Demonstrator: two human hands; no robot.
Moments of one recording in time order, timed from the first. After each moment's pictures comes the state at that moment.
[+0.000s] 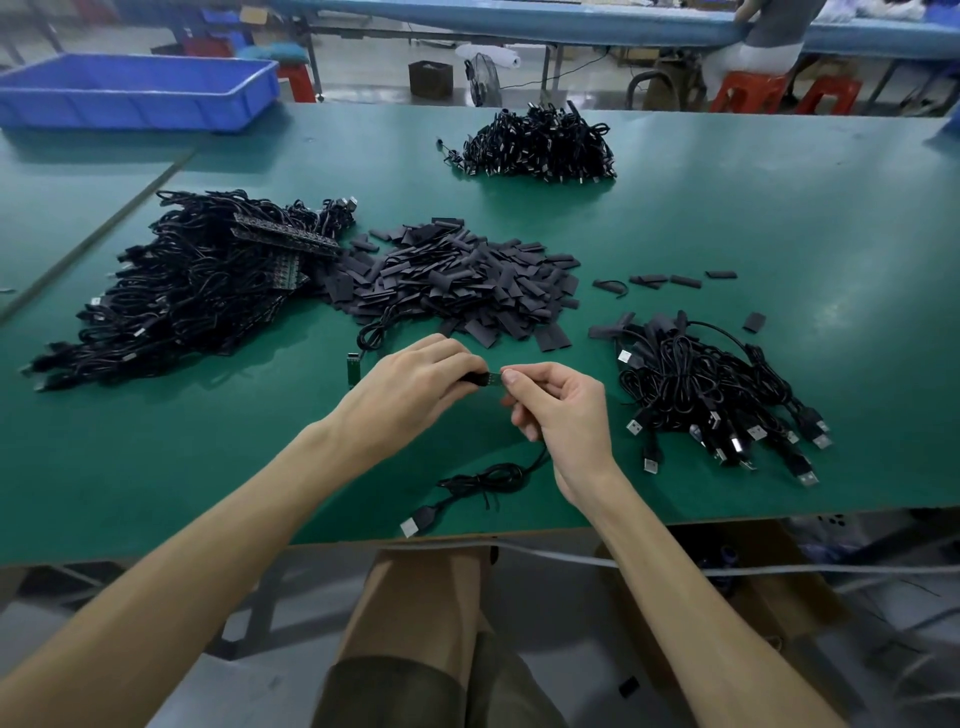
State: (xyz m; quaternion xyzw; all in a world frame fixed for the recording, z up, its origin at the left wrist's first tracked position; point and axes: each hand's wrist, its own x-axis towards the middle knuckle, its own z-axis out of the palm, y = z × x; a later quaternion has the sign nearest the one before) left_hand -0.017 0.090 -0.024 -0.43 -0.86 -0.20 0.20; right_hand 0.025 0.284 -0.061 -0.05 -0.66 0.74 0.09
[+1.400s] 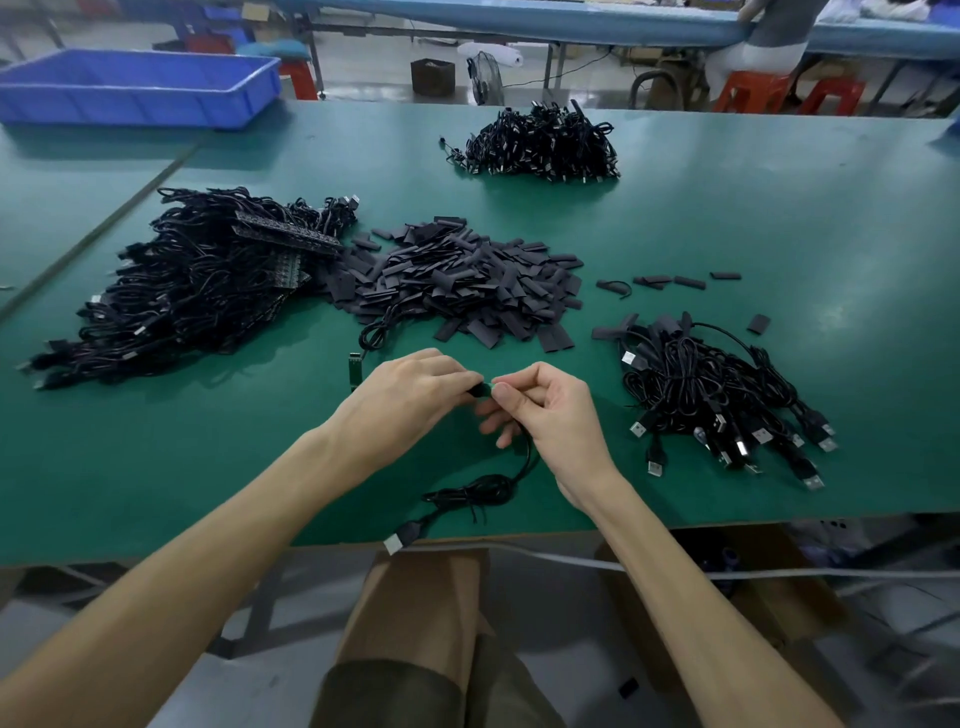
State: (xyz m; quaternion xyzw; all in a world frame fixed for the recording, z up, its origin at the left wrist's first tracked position) left_hand -0.013 0.083 -0.024 -0.44 -0.86 -0.16 0.19; right_hand 0.025 0.281 -0.059 0.03 -0.67 0.74 0.03
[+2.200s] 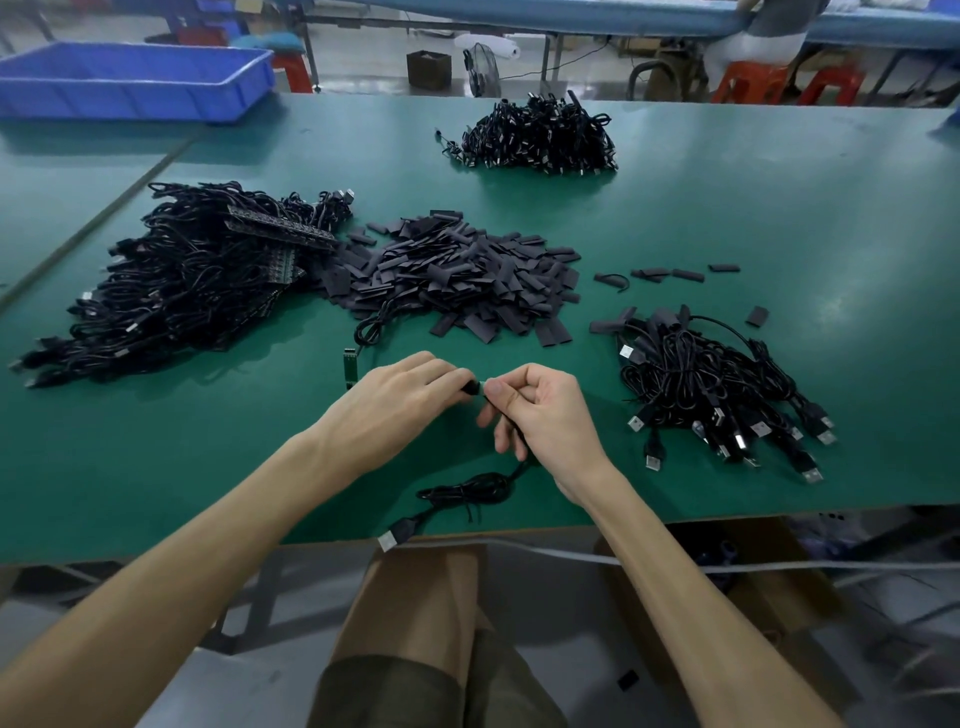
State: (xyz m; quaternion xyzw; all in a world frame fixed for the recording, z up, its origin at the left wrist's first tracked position) left_hand -0.007 0.075 -0.027 -0.45 -0.87 -0.09 0.19; right_hand 0.022 0.279 -0.057 0.02 -0.73 0.68 0.01
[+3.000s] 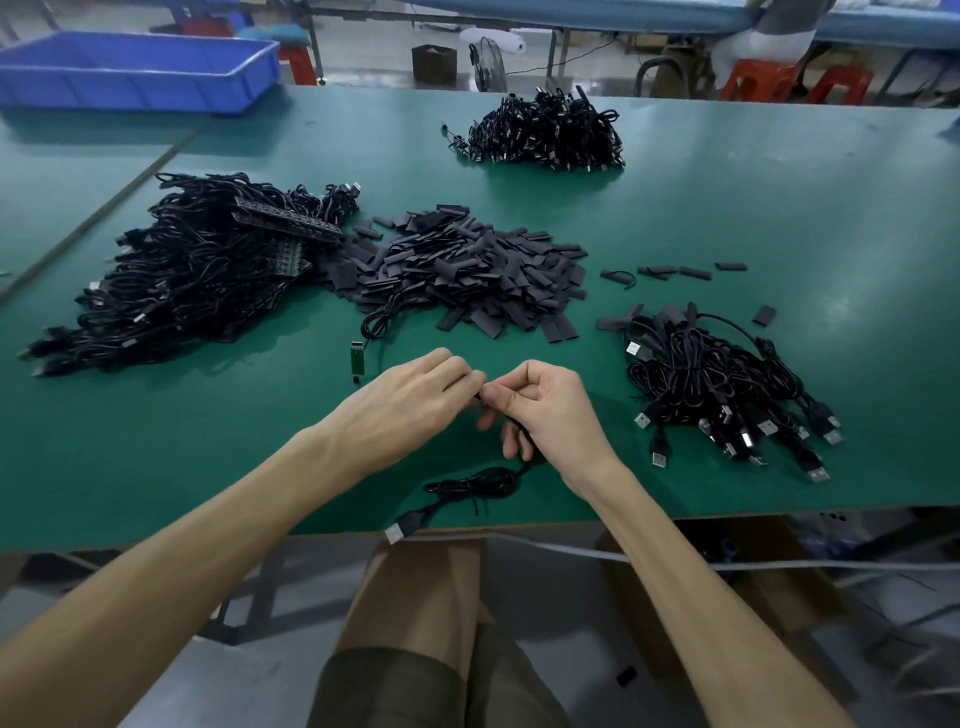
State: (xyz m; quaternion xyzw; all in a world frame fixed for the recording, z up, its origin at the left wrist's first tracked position) left_hand 0.000 0.080 -0.023 -0.50 -0.85 -0.05 0.18; right_hand 0.023 0.281 -0.057 0.04 -0.74 0.67 -0.01
